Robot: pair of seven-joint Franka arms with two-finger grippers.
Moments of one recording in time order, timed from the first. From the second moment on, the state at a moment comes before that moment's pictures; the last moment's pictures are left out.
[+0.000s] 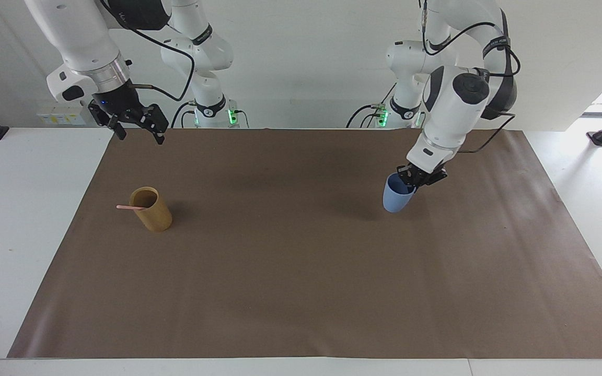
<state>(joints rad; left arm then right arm) -0.35 0.09 -0.12 -1.86 -0.04 1.98 -0.39 -0.03 -0.01 0.02 -1.57 0.01 1.53 0.16</state>
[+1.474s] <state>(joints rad) -0.61 0.37 -0.11 -1.69 -0.04 2.09 -0.59 -0.16 0.15 0.01 -1.75 0.01 2.01 -0.12</state>
